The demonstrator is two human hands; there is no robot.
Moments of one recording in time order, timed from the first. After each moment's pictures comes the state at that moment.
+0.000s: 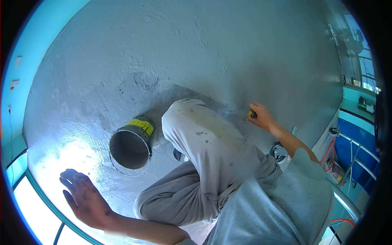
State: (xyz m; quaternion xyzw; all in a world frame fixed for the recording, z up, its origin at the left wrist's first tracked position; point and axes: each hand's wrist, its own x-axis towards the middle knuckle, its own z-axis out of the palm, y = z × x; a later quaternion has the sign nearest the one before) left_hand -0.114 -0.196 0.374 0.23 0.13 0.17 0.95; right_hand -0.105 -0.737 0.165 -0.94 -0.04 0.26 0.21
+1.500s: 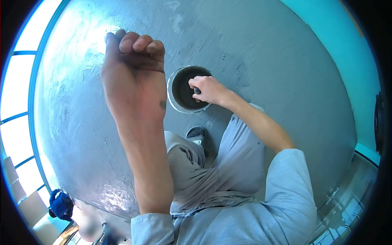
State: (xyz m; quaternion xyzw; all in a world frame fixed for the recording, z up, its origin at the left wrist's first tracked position) left_hand -0.156 -0.192 0.406 0.16 0.14 0.48 0.85; right_hand -0.029 -0.284 0.184 -0.65 -0.66 0.29 0.25
